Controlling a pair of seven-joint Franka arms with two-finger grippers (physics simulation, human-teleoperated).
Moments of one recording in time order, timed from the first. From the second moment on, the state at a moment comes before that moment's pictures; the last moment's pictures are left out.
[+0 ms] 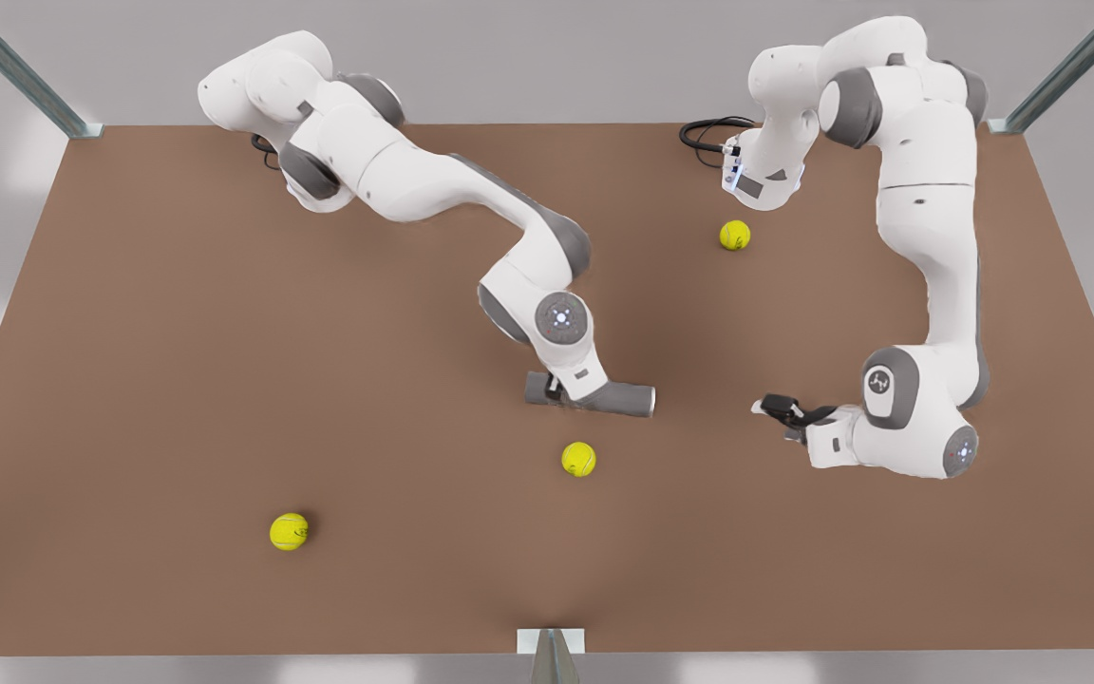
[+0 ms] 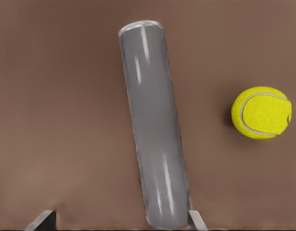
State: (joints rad) left arm -0.06 0.70 0.02 -1.43 -0.51 1.75 0.67; right arm 0.63 0.94 0.25 -0.82 -0.05 1.61 -0.45
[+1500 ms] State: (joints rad) left arm -0.18 0.69 -0.03 -1.94 -1.45 1.96 1.04; right arm -0.11 0.33 0.25 -1.45 -0.20 1.59 0.18
